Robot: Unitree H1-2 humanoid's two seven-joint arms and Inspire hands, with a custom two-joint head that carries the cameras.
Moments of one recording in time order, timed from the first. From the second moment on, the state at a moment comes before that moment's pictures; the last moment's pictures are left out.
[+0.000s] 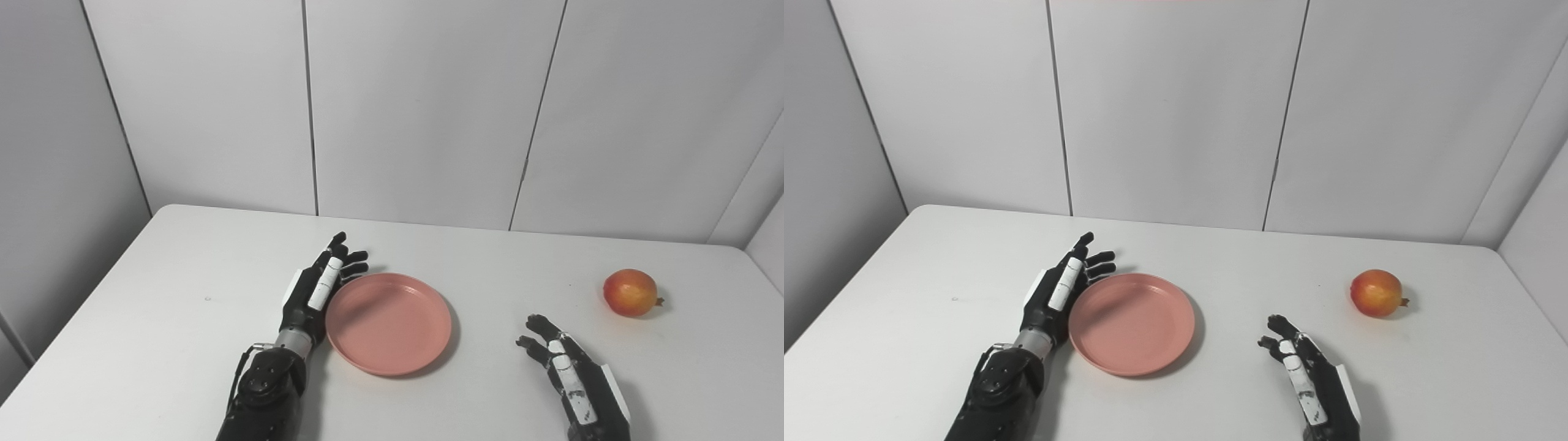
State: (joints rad) left arm -0.44 0.00 0.03 0.50 -0.17 -0.04 -0.10; right arm -0.01 -0.03 0.01 -0.05 0.09 0.03 0.10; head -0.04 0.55
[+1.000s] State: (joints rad) left arm -0.43 -0.05 0.03 0.49 -0.13 -0.04 -0.06; right arm 0.00 -0.02 0.02 -0.08 0.06 0.05 0.07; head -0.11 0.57
